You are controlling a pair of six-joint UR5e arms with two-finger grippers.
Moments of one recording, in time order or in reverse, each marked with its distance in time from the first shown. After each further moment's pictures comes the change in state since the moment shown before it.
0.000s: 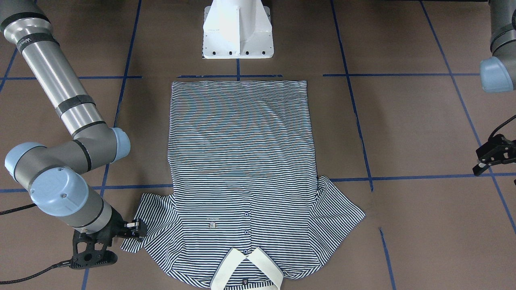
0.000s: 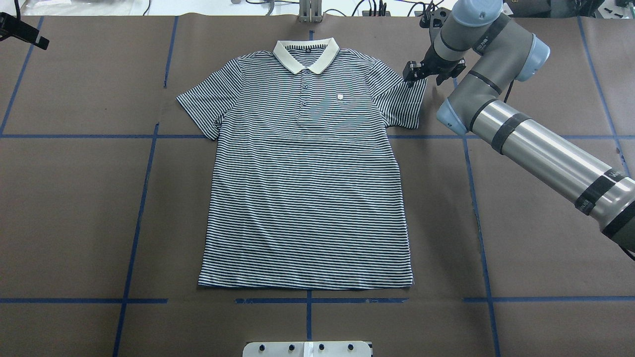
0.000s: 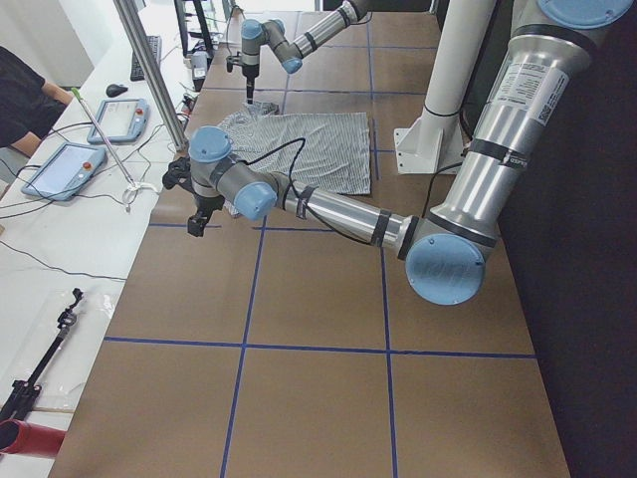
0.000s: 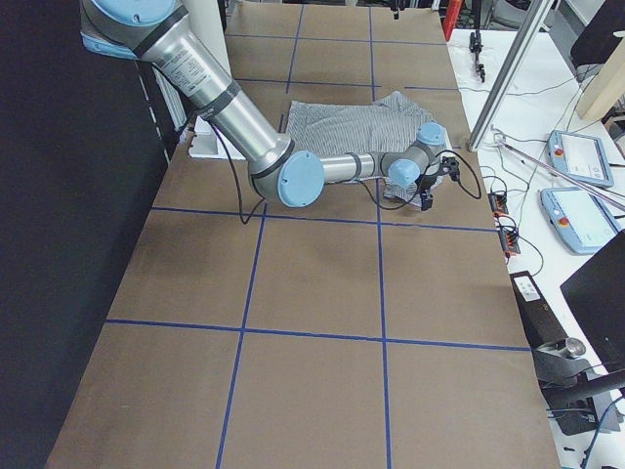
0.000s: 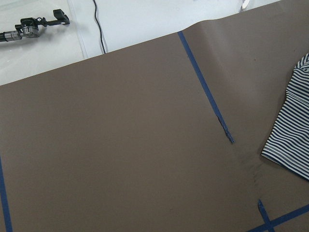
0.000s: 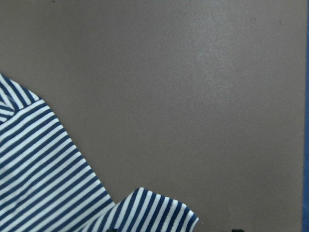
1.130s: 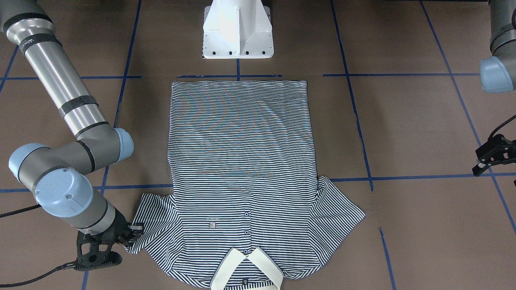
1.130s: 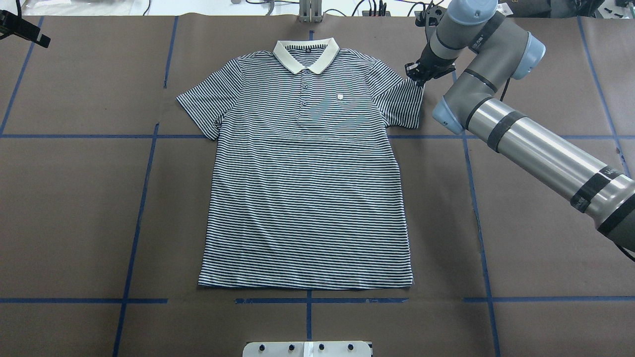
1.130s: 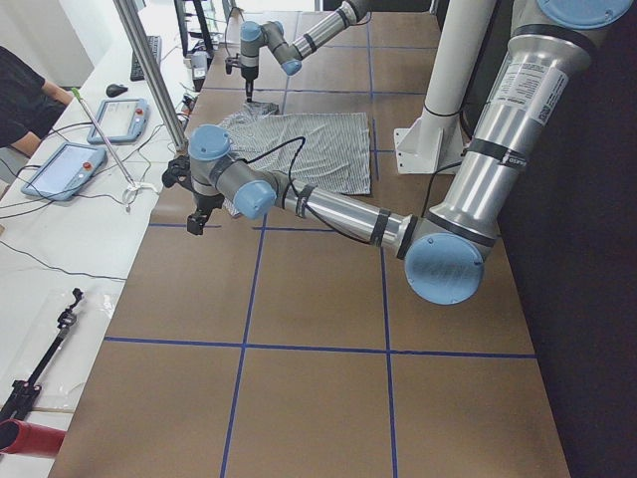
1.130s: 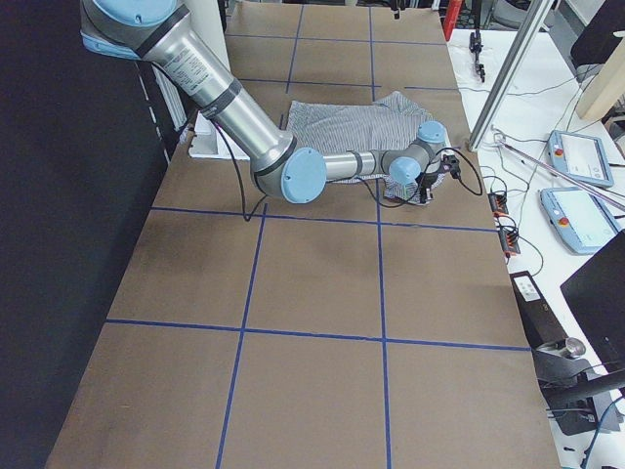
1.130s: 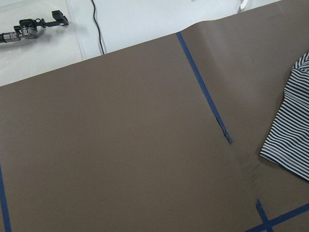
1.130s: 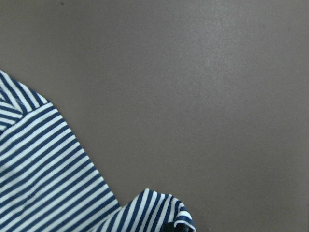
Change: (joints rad) left arm 0.000 -0.008 -0.001 0.002 -0.001 0.000; right arm -0.002 0.020 -0.010 -0.001 0.000 -0.020
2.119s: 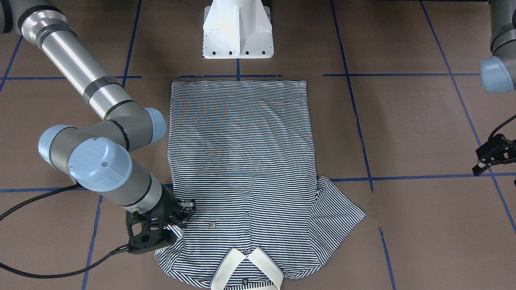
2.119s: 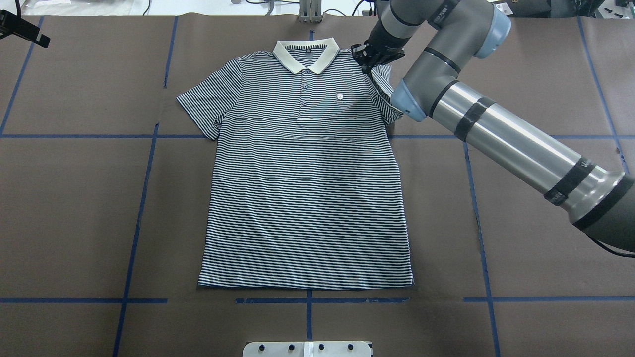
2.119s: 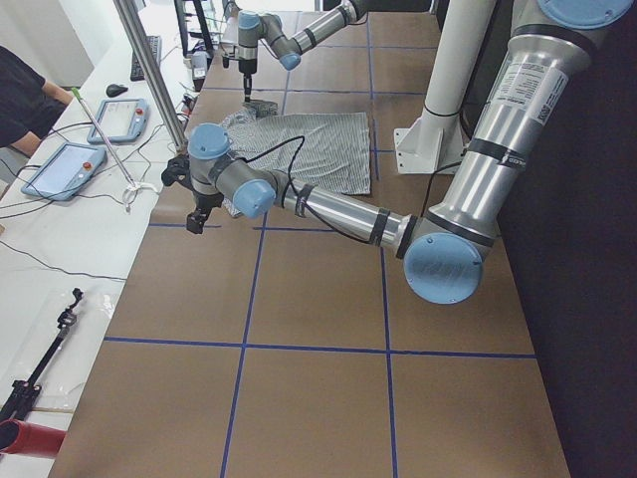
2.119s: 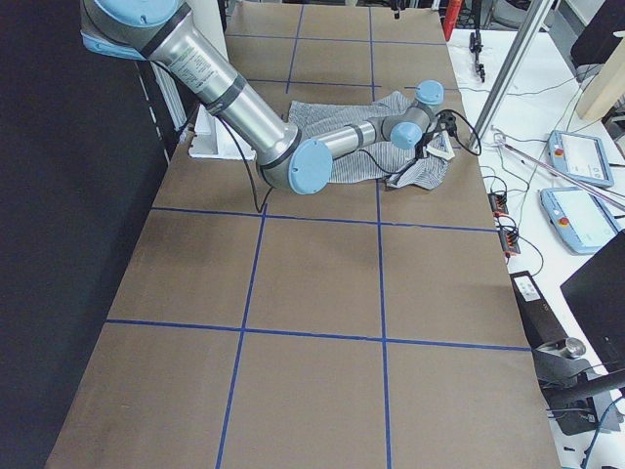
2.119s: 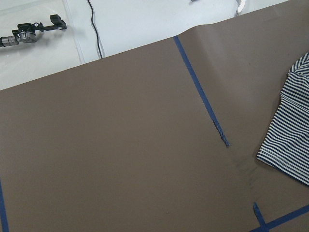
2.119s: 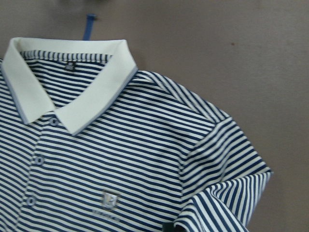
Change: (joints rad) left arm -0.001 0.001 0.002 0.000 -0.004 0.001; right arm -0.053 0.121 0.132 -0.074 0.082 0.081
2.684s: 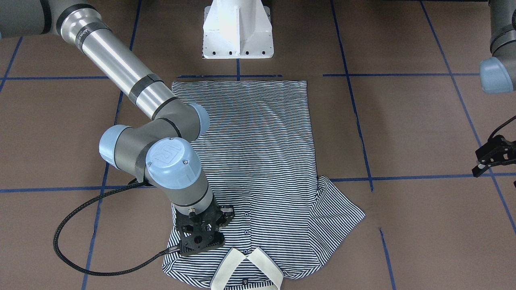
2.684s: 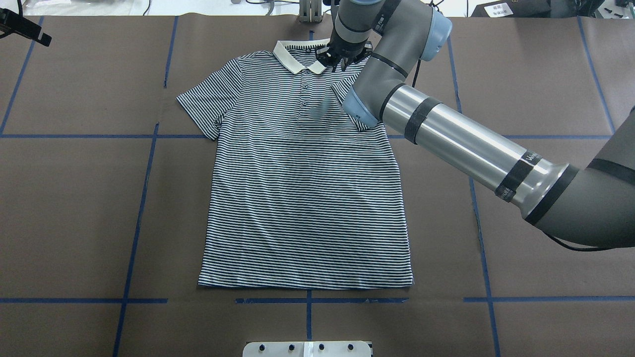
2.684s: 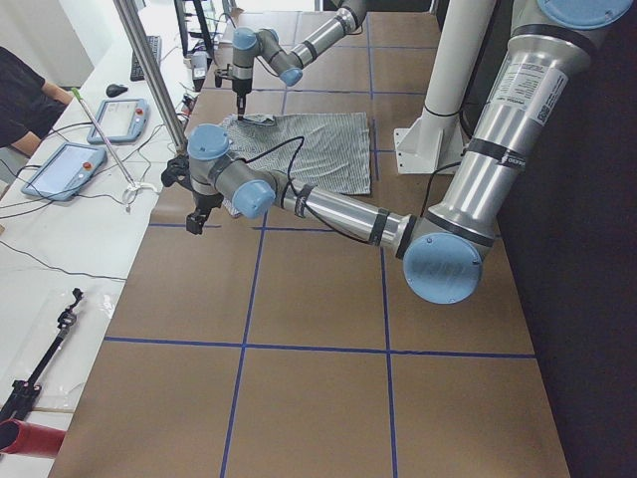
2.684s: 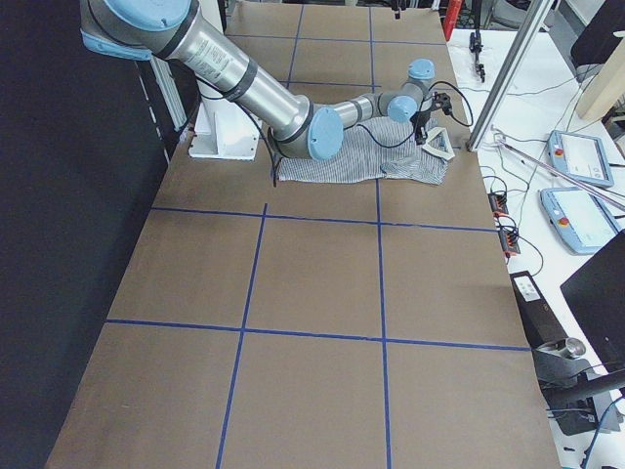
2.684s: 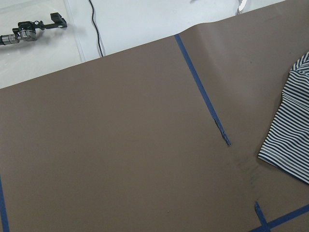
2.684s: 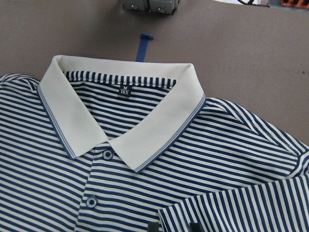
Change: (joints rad) left arm 0.001 -0.009 0.005 -0.001 0.002 -0.003; right arm -0.060 0.145 -0.175 -0.011 -0.160 0.011
